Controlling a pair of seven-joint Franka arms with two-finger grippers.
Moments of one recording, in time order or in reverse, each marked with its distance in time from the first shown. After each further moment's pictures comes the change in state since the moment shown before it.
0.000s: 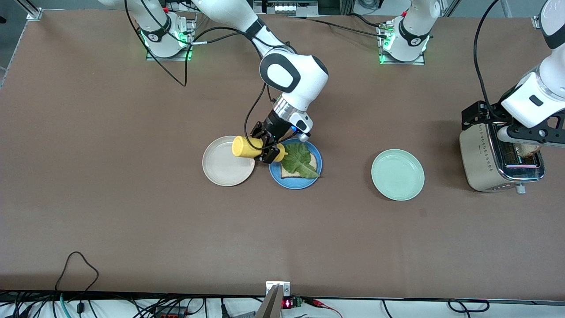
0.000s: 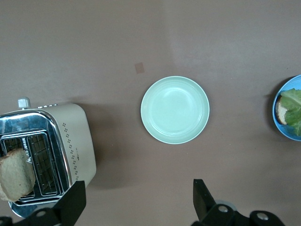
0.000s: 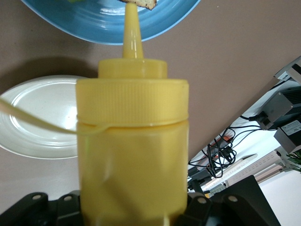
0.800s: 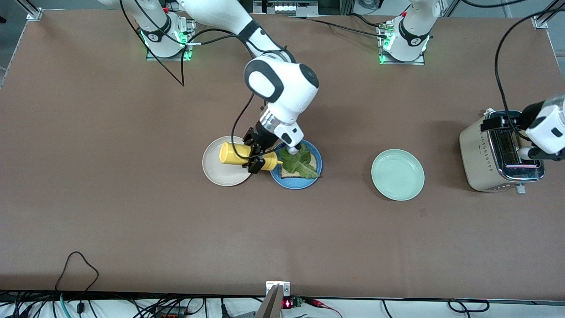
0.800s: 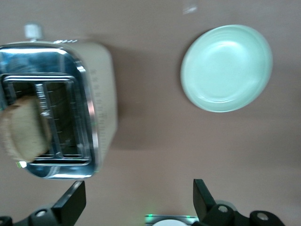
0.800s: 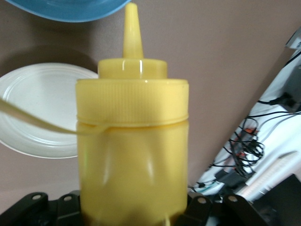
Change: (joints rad) left arm 0.166 0.145 0.014 -0.002 0.085 -0.121 0.032; right arm -0.092 -0.024 -0.047 0.093 0.226 -0.010 -0.069
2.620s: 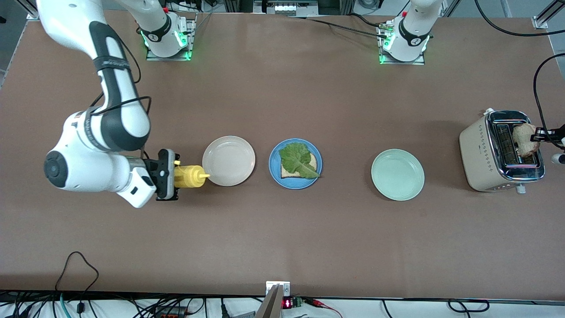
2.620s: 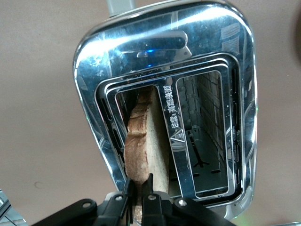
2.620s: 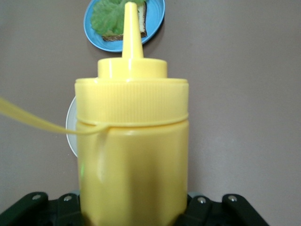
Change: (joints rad) left arm 0.284 0.154 -0.006 -0.085 0.157 0.251 0.428; right arm -0.626 -0.125 0.000 -0.129 1.123 -0.008 -0.892
